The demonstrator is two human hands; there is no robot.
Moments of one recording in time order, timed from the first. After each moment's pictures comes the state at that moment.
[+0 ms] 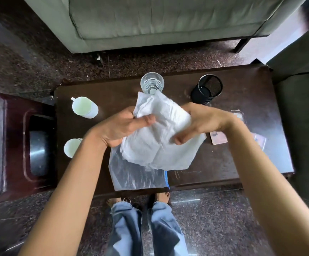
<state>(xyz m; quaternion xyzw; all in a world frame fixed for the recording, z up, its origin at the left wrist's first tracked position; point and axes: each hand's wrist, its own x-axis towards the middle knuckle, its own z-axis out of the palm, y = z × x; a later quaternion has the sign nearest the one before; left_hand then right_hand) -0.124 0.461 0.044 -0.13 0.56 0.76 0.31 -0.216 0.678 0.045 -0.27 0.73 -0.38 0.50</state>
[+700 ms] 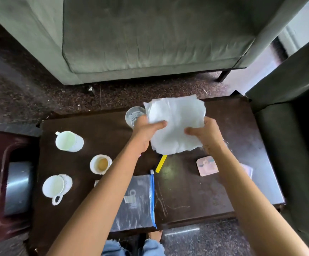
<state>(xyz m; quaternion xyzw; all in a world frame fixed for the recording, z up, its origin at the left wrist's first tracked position) -0.232 0.541 -0.021 -0.28 0.61 0.73 0.10 -0.268 0.726 -0.016 0.13 0.81 -0.54 0.21</state>
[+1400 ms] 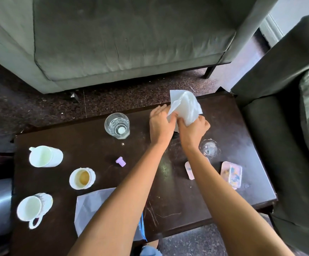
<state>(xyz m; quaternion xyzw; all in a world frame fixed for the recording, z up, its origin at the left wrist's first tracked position) -0.296 0.637 -0.078 -0.15 0.88 0.45 -0.01 -0.293 0.723 -0.086 0.21 0.88 -0.42 -0.05</state>
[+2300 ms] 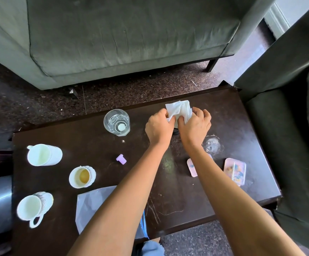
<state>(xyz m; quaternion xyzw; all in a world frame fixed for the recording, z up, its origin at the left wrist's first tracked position) -0.288 0.634 -0.084 -0.20 0.92 0.33 0.02 -0.297 0.728 -0.106 0.14 0.96 -0.25 -0.04</state>
